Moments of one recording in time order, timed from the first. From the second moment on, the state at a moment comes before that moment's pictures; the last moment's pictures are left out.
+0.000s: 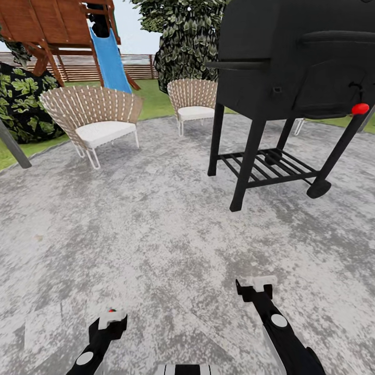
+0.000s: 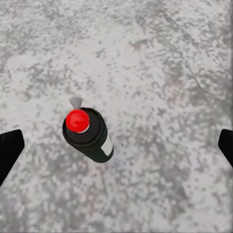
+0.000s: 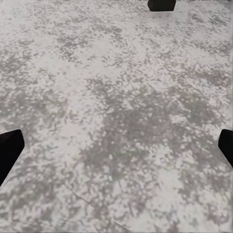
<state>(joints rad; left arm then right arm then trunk) -0.38 0.03 0.09 -0.47 -0.01 -0.24 0.04 -0.37 -0.02 0.00 -0.89 0.10 -0.05 0.00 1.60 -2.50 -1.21</state>
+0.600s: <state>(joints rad) -0.38 0.04 0.09 -0.47 -0.01 -0.25 0.04 -0.37 -0.02 0.00 -0.89 0.10 -0.05 0.00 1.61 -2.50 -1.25</state>
